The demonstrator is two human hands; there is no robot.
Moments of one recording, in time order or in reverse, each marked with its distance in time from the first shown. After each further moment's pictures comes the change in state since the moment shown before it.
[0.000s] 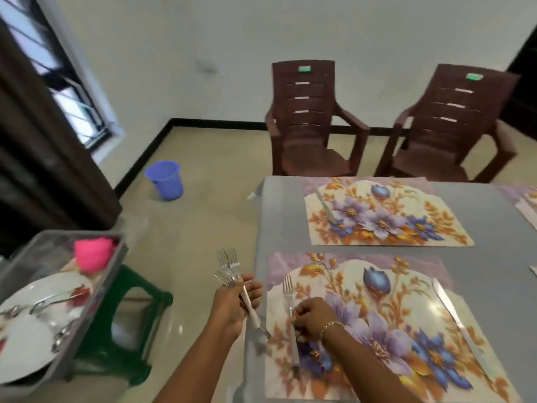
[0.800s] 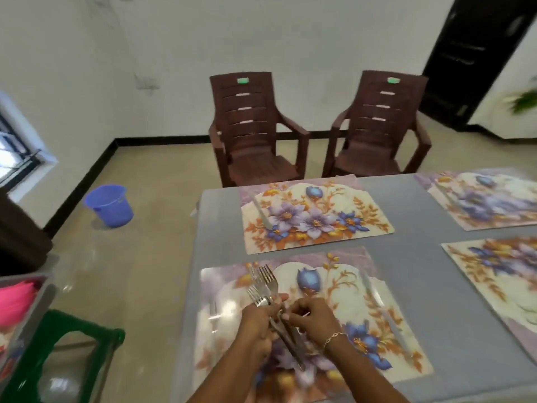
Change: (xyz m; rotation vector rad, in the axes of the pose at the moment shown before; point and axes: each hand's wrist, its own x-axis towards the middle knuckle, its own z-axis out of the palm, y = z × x) left_hand -0.032 -0.092 0.141 0.175 -0.227 -0.215; right_hand -0.039 0.046 -0.113 0.030 0.247 -0.288
